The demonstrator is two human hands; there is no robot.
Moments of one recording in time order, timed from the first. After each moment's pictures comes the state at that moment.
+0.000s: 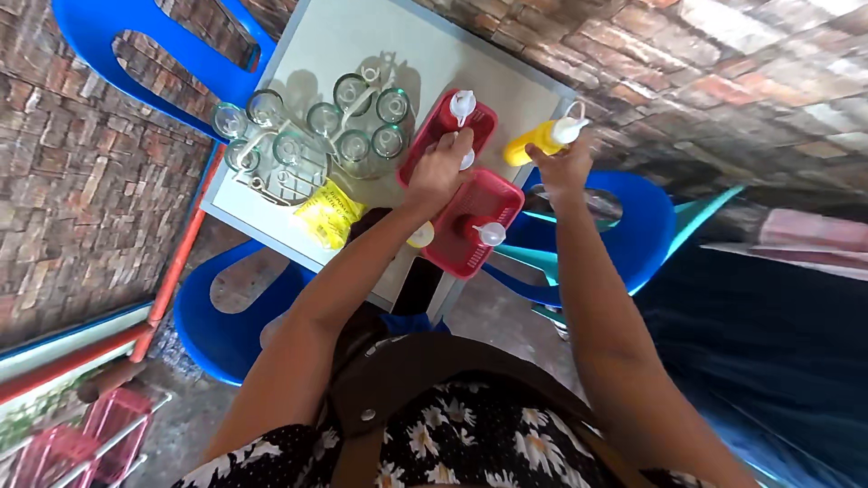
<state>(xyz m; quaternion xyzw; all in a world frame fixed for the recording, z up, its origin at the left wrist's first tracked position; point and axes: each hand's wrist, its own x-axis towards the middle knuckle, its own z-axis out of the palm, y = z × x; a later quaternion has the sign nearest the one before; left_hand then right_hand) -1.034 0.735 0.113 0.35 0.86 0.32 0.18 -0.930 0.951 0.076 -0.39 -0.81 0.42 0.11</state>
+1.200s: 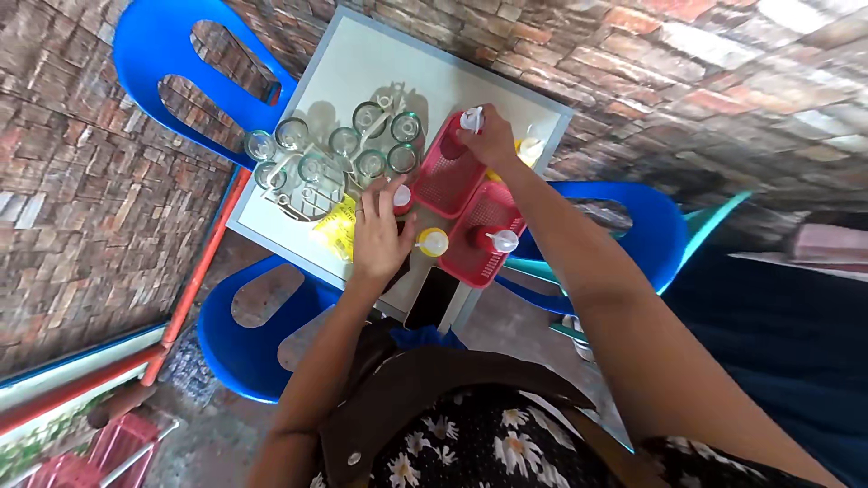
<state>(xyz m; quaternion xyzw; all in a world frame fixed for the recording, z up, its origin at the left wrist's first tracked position) -0.995 0.594 0.157 0.25 0.91 0.33 0.04 -1.046 0.880 0.101 -0.26 -0.87 0.42 -0.03</state>
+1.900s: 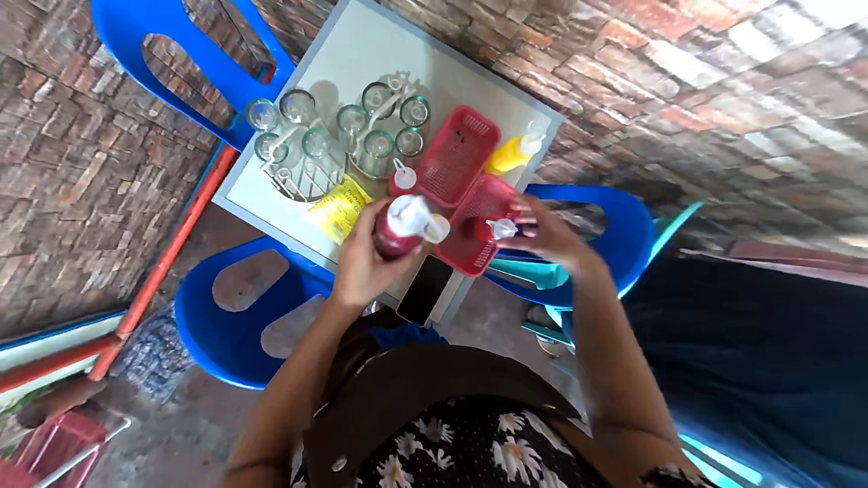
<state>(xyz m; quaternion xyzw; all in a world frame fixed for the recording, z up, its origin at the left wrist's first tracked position) -0.950 0.530 0.184 0.21 0.80 0.56 0.11 -0.848 0.865 0.144 -0.22 -0.83 0.50 -0.13</state>
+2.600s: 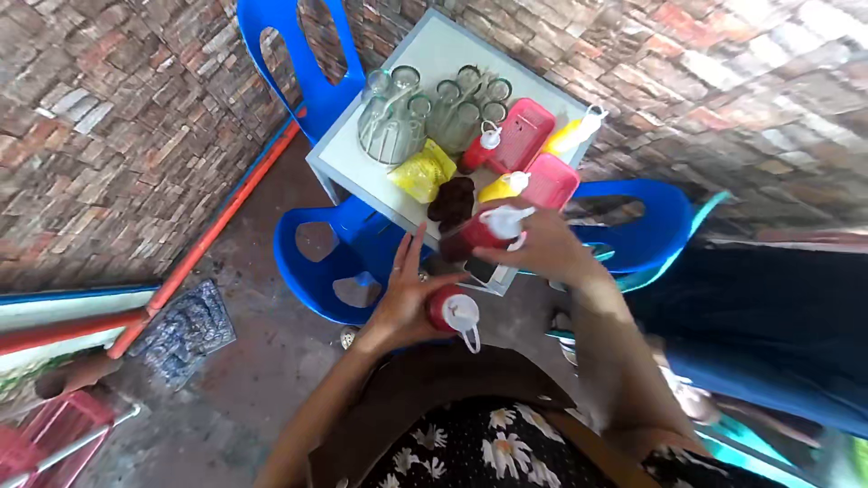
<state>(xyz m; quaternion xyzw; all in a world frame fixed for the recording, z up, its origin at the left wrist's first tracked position) -0.824 0.317 0.184 0.33 0.74 0.55 0.19 -0.816 0.573 0.259 0.00 -0.92 0.38 -0.04</state>
